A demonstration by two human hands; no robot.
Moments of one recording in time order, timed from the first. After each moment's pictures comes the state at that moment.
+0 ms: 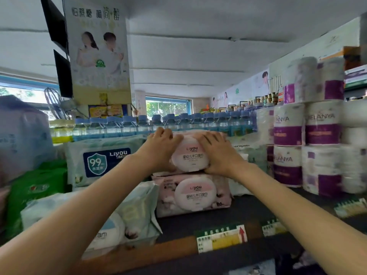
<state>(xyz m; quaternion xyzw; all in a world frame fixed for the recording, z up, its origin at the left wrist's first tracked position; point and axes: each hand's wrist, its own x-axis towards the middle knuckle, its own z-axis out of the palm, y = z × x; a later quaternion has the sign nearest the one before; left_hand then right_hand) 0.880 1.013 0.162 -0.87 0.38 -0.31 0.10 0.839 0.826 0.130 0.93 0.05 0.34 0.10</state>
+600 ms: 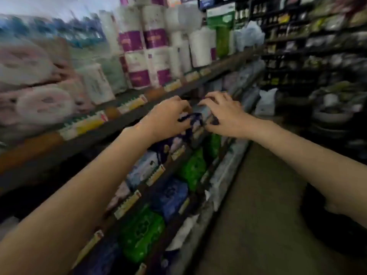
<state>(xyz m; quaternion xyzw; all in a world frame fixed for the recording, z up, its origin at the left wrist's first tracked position) 0.658 0.913 0.034 -0.65 0.75 -0.10 -0.12 0.505 0.817 -0.005 0.92 -0.35 0.19 0.01</state>
